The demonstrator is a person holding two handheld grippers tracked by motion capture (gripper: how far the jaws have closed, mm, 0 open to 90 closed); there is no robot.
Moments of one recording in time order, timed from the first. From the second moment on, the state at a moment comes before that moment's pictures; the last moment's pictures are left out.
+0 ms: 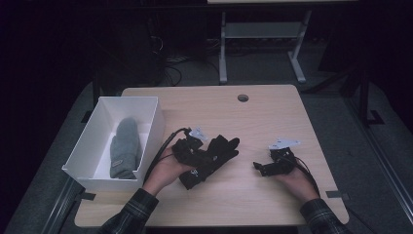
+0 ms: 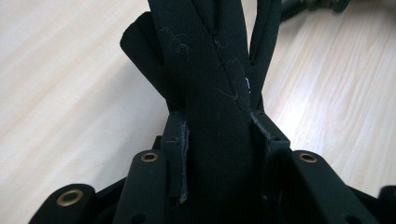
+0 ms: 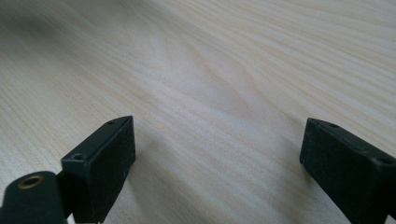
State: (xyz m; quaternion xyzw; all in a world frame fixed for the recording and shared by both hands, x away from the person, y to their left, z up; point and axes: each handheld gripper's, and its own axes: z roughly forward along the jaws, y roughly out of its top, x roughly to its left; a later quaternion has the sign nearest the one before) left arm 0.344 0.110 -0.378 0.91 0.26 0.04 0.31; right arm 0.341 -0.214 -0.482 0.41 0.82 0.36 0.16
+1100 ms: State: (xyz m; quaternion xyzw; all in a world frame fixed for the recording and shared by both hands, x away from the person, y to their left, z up) left arm 0.367 0.287 -0.272 0.81 0.44 0.14 0.36; right arm 0.341 -0.214 -0.482 0.41 0.82 0.36 0.16
